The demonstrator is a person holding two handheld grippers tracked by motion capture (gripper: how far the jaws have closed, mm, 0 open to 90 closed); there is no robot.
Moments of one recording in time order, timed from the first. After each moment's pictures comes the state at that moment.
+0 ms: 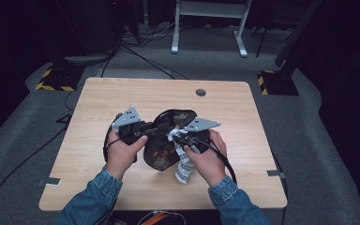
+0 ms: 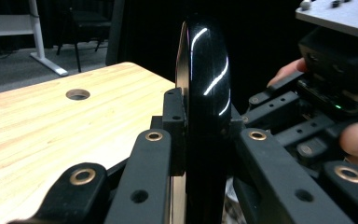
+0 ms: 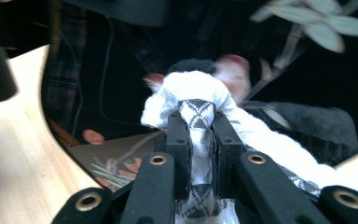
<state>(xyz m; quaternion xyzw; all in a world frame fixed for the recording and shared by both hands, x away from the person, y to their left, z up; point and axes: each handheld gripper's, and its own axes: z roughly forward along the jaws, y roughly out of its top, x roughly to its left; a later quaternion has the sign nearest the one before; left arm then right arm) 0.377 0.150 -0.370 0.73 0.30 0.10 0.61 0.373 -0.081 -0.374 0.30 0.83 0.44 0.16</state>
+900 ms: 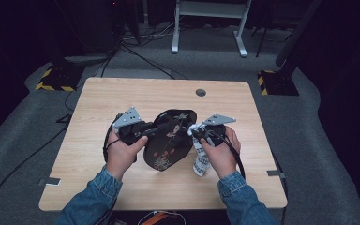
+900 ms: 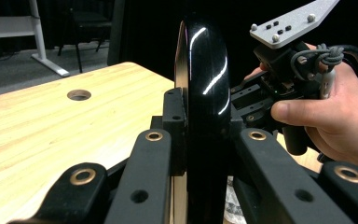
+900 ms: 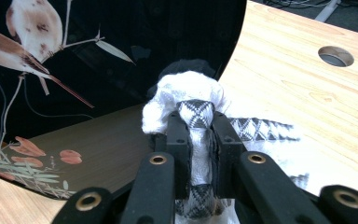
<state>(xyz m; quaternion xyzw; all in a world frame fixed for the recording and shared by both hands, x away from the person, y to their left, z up) 0.377 0.150 -0.370 0.73 0.30 0.10 0.61 0.404 -0.129 -0.398 0.38 0.81 0.41 0.19</state>
